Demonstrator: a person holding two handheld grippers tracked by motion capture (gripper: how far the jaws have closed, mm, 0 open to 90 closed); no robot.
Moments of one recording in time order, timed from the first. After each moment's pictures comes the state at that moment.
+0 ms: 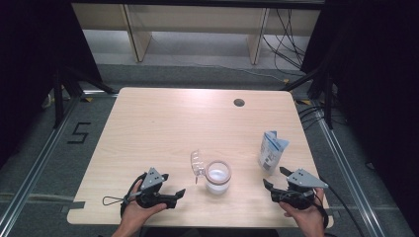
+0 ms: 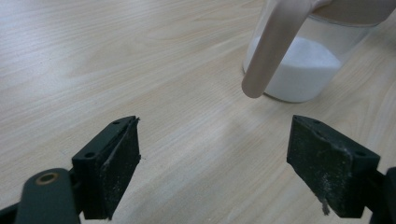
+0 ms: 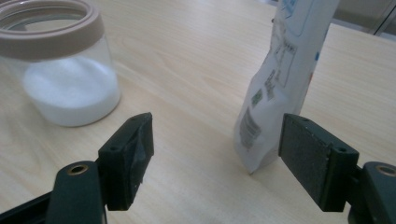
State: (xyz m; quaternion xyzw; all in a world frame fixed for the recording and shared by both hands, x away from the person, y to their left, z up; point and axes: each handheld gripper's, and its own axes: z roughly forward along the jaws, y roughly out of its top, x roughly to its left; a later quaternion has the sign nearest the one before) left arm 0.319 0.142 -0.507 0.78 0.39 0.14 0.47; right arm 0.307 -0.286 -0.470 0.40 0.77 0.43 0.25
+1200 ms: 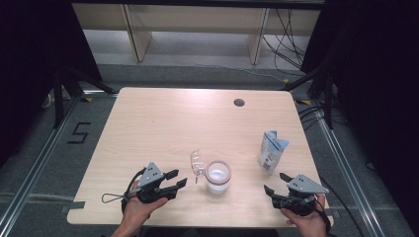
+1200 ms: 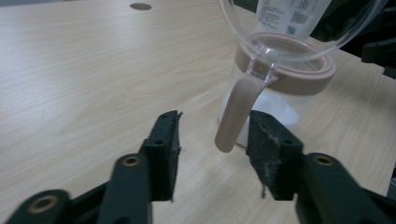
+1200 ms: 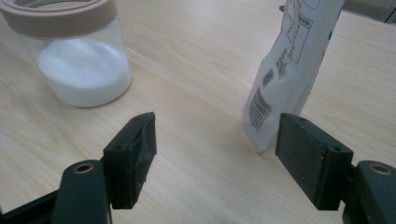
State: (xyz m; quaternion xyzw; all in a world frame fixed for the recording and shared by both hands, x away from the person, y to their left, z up) left arm 0.319 0.137 -0.478 0.76 0.35 0.15 0.53; right arm 0.293 -0.286 -0.473 0.41 0.78 0.42 0.24
